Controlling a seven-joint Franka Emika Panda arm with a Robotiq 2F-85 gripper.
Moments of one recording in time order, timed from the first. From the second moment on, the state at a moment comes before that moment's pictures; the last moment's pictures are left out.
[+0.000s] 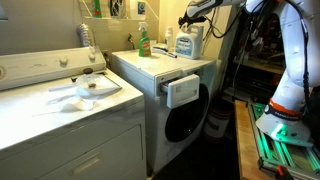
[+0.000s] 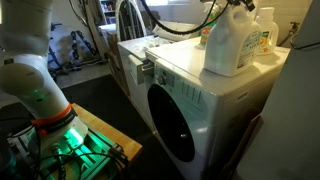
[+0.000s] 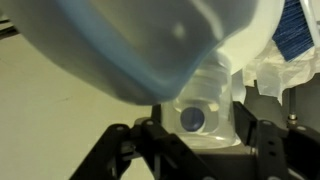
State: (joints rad) arm -0.30 0.46 -0.41 -1.37 -0.10 2.56 0.26
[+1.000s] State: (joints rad) arm -0.26 0.37 -0.47 -1.37 -0.18 2.90 0.26
